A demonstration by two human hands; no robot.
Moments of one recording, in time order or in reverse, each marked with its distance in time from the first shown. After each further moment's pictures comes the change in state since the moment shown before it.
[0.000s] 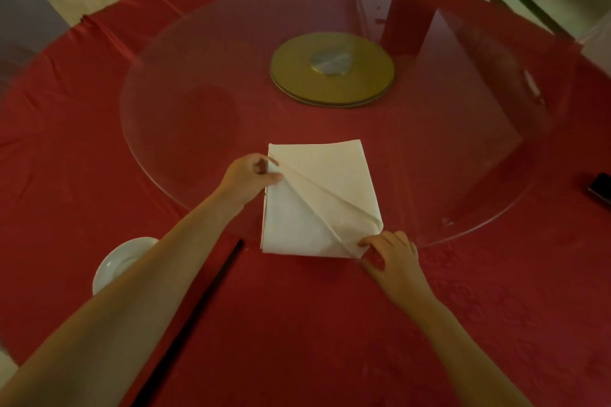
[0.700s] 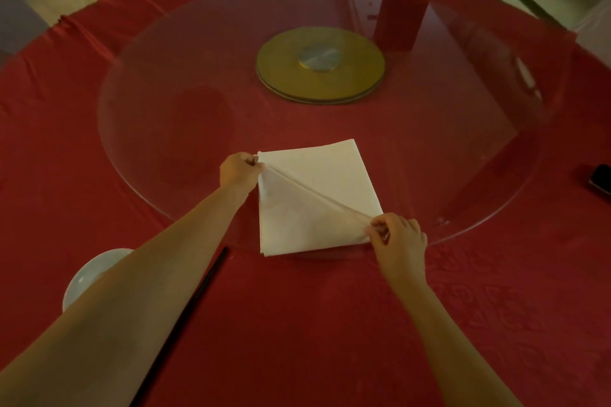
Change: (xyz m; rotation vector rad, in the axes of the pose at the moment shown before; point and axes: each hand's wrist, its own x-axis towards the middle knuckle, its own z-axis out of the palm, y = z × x) left_hand 0.077 -0.042 0.036 0.127 0.323 -0.139; right_hand 0.031 0.008 0.002 0.084 0.294 0.290
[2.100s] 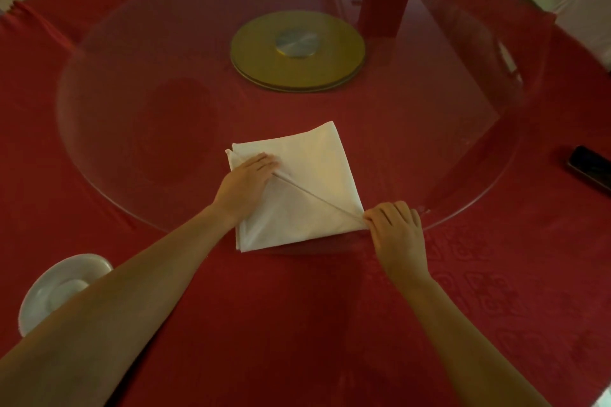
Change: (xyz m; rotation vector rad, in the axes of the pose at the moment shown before) left_hand -0.026 -0.016 0.031 0.656 -0.251 0.857; right_hand 0.008 0.038 -0.008 -0.337 0.158 -0.445
